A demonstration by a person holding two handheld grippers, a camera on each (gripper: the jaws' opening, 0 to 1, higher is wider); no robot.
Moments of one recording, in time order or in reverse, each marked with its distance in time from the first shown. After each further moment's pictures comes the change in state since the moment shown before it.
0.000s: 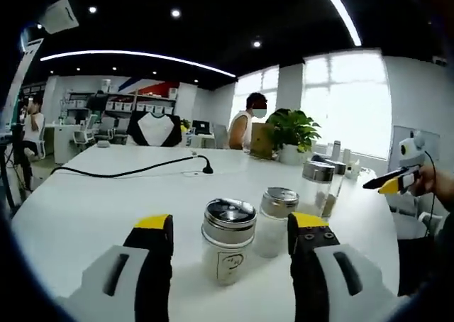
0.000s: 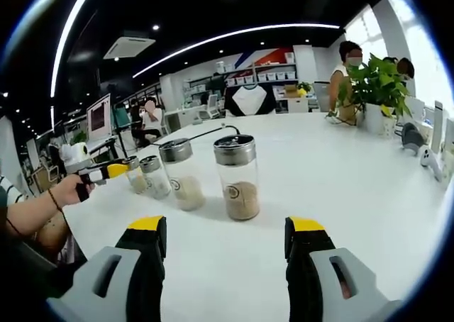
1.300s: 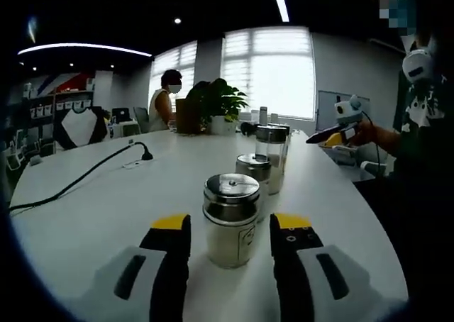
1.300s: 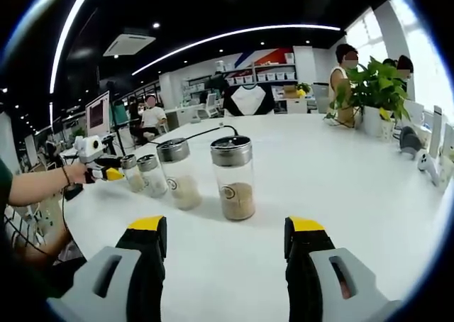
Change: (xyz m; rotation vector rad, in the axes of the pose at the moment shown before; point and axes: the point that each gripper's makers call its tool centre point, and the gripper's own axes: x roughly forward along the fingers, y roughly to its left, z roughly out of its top) left arm 0.003 -0.001 -0.022 0.183 0.164 -0.442; right arm -0.002 -0.006 0.003 -0.021 0.006 -0.017
